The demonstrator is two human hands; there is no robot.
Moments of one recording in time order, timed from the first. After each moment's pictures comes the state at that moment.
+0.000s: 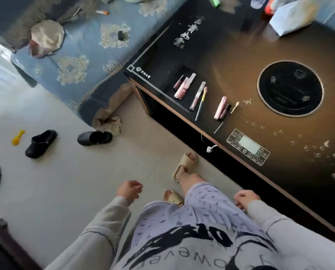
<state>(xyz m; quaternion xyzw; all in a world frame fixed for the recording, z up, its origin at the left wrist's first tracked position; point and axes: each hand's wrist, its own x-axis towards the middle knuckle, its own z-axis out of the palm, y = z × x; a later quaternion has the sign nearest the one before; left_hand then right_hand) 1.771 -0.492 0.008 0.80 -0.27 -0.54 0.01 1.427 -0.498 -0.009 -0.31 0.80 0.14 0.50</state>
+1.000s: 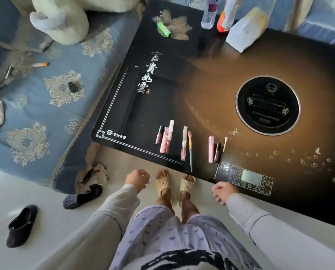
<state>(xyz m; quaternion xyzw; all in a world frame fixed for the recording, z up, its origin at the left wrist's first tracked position) 1.759 -0.797 0.001 0.70 -0.47 -0.52 -0.12 1.508 -0.692 -0.003 -0.19 0.82 0.00 0.54</state>
